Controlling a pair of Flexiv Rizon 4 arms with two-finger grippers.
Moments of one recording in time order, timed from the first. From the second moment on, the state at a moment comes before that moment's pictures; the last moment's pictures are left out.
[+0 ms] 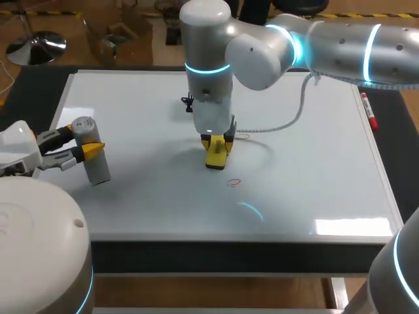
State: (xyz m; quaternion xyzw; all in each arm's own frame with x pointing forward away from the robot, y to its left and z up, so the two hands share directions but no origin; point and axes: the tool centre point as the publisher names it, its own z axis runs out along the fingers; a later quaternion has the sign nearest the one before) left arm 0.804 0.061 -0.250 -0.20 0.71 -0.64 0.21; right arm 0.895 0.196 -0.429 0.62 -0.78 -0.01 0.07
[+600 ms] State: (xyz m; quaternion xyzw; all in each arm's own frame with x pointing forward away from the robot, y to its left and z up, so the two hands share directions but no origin) left arm 0.804 0.061 -0.250 -0.20 0.71 -0.64 0.21; right arm 0.915 0.128 -0.390 0.56 -0.83 0.01 0.05
